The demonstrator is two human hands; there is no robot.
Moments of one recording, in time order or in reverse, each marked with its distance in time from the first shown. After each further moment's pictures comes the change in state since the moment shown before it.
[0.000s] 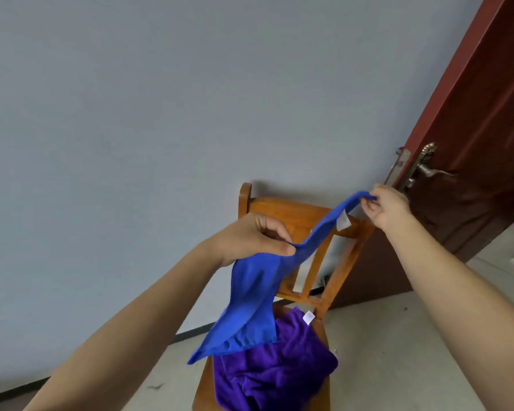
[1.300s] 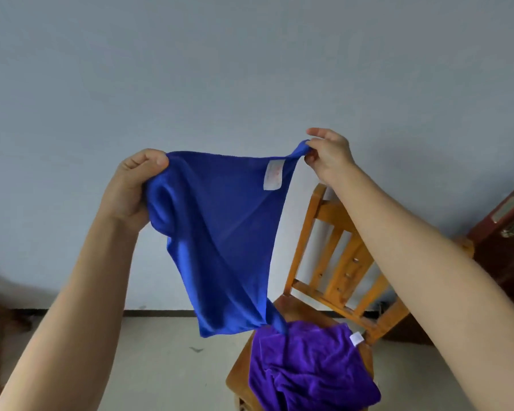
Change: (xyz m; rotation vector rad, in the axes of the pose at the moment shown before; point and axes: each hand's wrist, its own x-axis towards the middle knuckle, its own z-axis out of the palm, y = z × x) left_hand -0.150 -0.007 -0.118 -0.388 0.847 0.328; right_hand -0.114 0.060 0.194 -0.343 -0.687 -0.089
